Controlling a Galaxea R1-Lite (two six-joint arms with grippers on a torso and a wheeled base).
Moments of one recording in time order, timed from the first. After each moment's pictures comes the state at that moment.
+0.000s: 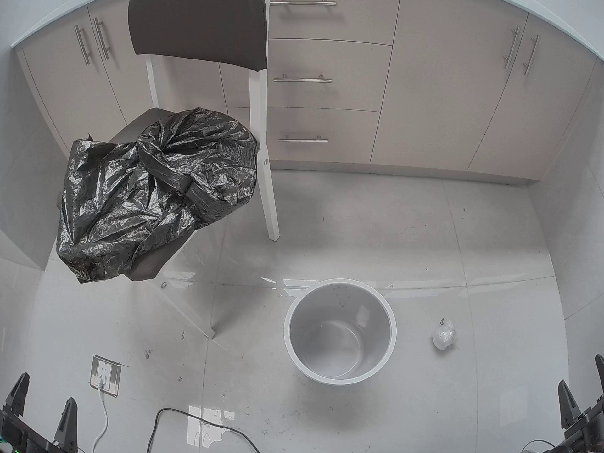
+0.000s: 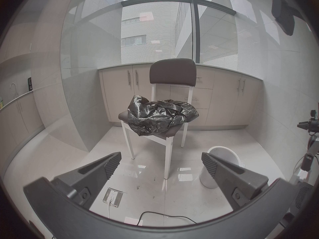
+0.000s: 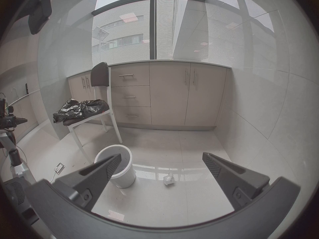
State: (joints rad) left arm 0.00 0.02 -0.02 0.01 -0.01 -0.01; right arm 0.00 0.02 -0.02 -0.01 0.01 -0.03
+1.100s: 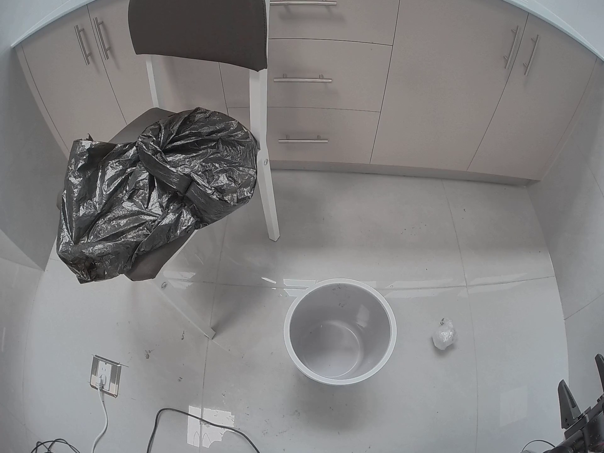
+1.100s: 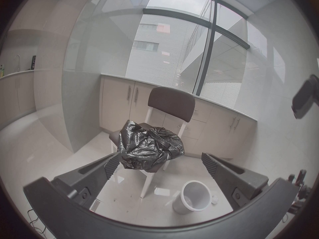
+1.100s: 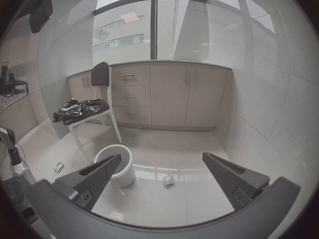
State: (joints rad) left arm -0.09 0.30 -0.59 0.20 0.02 -0.24; right arm 0.00 0.02 -0.02 -0.01 0.01 -0.04
